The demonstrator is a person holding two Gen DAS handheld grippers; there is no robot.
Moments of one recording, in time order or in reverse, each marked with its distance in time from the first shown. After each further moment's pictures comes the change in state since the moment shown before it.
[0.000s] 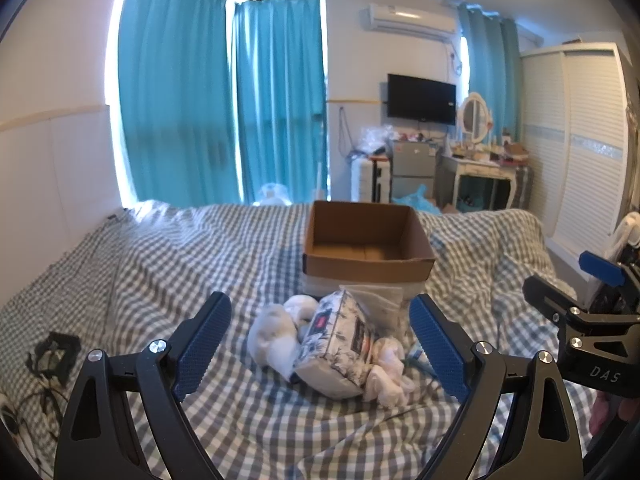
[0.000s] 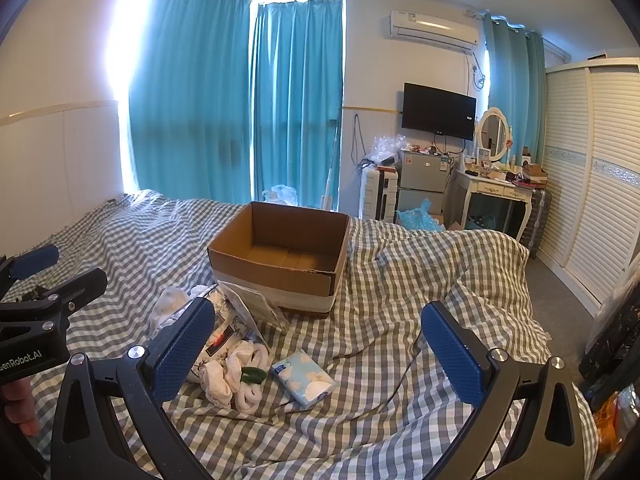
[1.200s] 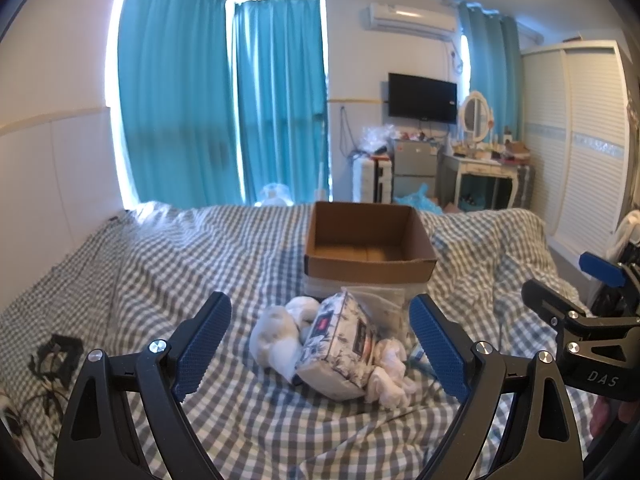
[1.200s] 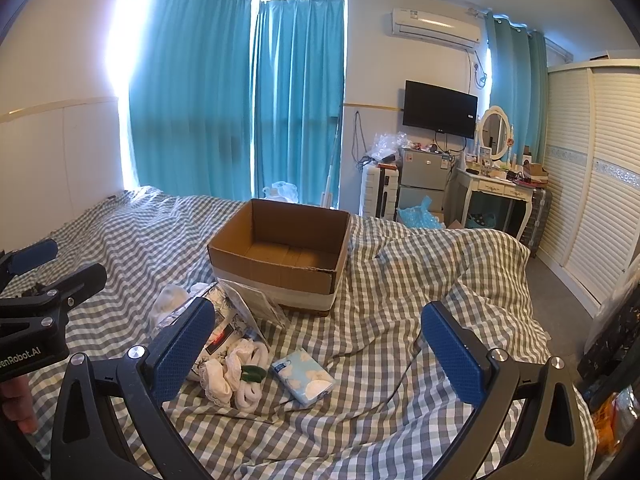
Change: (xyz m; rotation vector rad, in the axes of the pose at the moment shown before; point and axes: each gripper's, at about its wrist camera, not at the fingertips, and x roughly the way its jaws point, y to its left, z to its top) left arm 0.002 -0.001 0.001 0.005 0.003 0.009; right arm 0.003 -0.001 -0.001 -0.003 0.014 0.001
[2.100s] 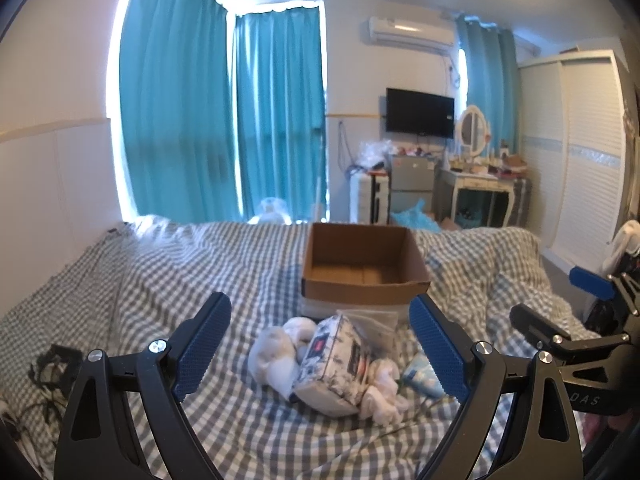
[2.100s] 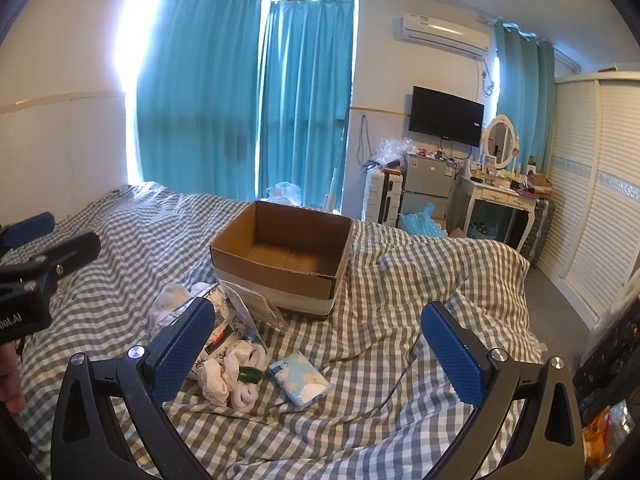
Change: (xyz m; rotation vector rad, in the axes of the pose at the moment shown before) left arm -0.010 0.002 0.018 -0.011 -0.049 -0.017; right arm -0.002 0.001 0.009 -0.058 0.000 0.008
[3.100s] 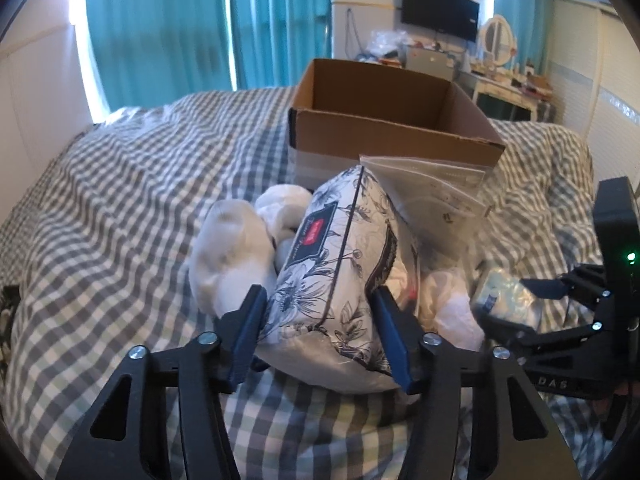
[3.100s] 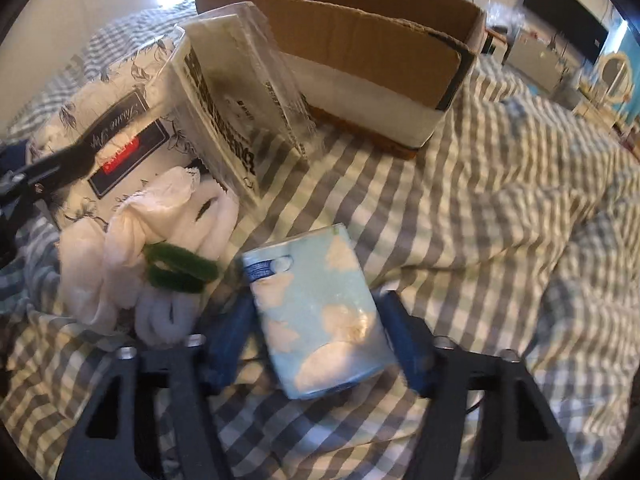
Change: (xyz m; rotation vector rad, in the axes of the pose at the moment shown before) left arm 0.162 0.001 -0.087 -0.022 0.402 0.015; right arm 0.216 0.013 -0.096 -0.188 0.621 0.256
